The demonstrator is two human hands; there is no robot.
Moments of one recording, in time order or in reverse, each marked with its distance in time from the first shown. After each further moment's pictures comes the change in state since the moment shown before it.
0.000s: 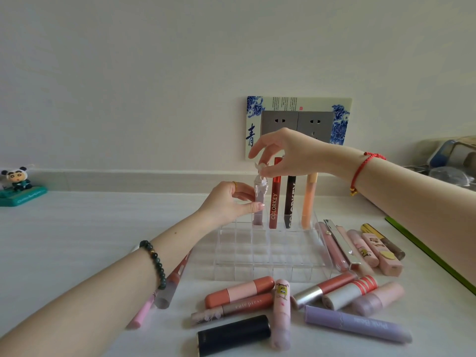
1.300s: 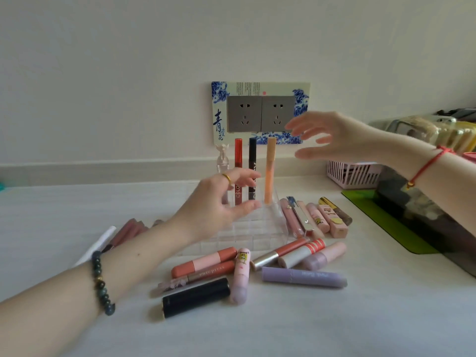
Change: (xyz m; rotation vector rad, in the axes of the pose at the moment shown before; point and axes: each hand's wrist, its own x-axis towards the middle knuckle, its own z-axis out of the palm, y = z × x) left_hand -0.060 0.055 0.025 0.181 -0.045 0.347; right_hand -0.103 0.057 -0.045 0.044 0.139 0.094
